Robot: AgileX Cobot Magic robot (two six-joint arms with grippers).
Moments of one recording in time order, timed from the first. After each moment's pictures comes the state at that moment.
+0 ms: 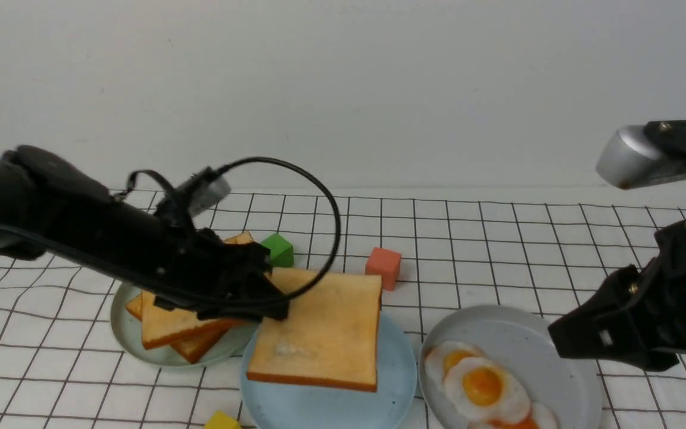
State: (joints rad) right arm 0.43 1.09 -1.02 0.41 1.00 -0.16; left arm -0.18 1.76 -1.05 -1.00 0.78 0.63
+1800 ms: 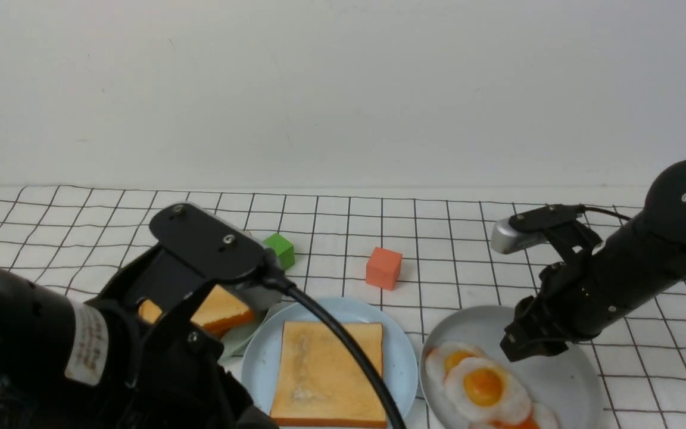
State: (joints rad) right arm 0.21 1.73 -1.03 0.55 0.71 -0.68; left arm -0.81 1.08 -0.93 -0.17 0.87 -0.04
